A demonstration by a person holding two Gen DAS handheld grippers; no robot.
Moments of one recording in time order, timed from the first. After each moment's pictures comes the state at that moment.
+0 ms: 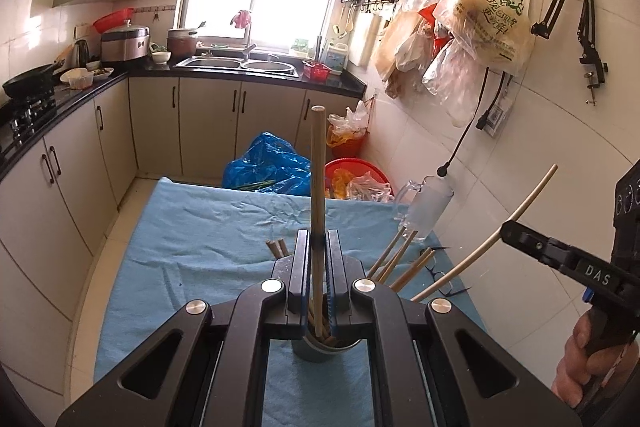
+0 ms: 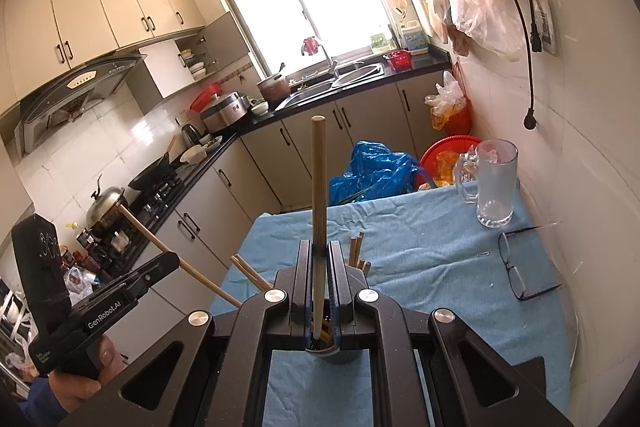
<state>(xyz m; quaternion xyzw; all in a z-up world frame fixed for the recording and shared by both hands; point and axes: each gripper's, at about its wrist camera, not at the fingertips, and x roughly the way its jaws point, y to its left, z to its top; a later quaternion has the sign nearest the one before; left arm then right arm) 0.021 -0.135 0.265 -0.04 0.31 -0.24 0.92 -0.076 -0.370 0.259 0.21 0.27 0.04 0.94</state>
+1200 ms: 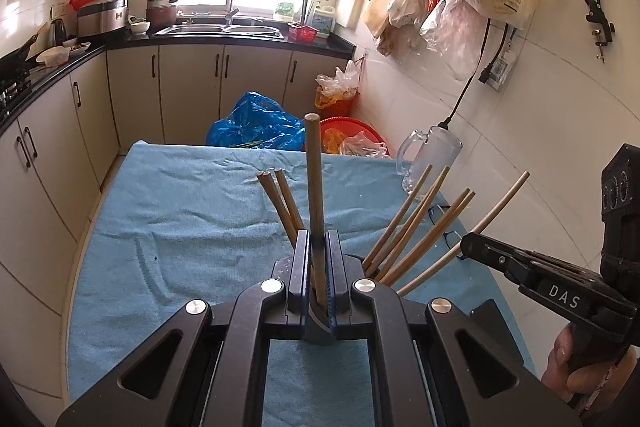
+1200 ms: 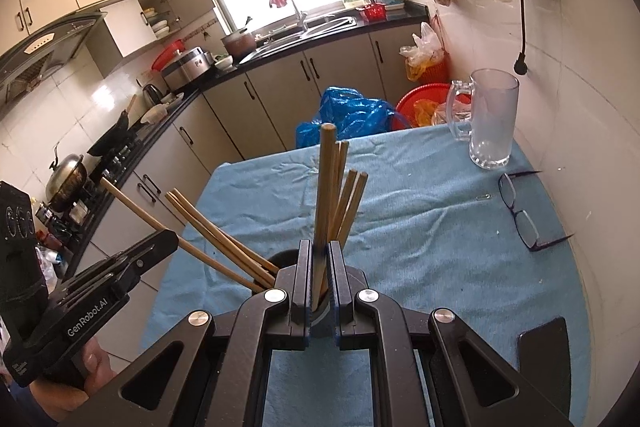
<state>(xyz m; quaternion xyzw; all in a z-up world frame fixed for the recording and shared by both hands) 0.052 -0.140 0.191 -0.02 0.35 -0.27 0.89 -0.037 -0.338 0.176 0.19 0.36 -0.01 0.91</state>
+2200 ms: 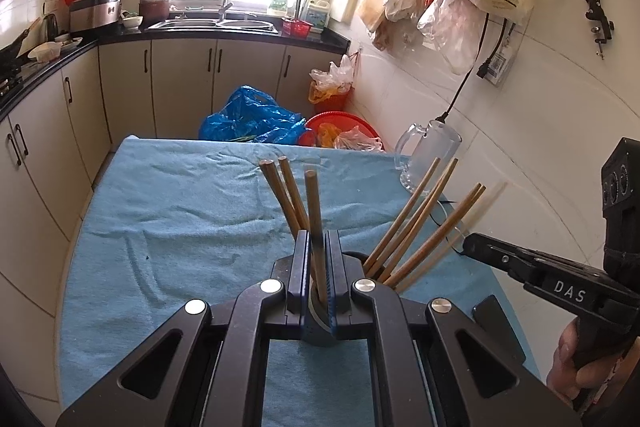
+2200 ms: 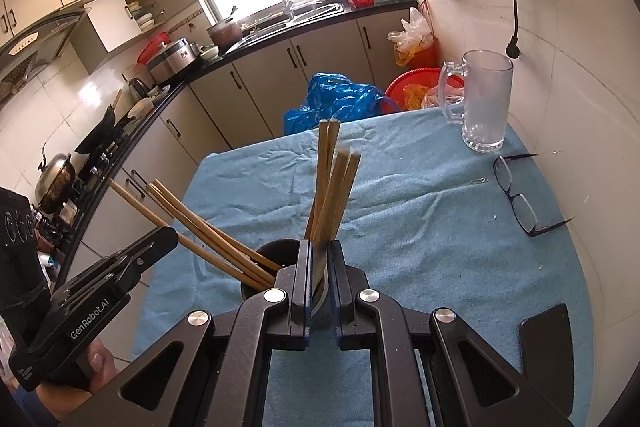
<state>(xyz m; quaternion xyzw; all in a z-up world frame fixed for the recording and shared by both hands) 0.062 -0.140 0.179 -0.02 0.36 -0.29 0.89 -0.030 -0.335 0.169 0.20 0.38 -0.03 0.90</state>
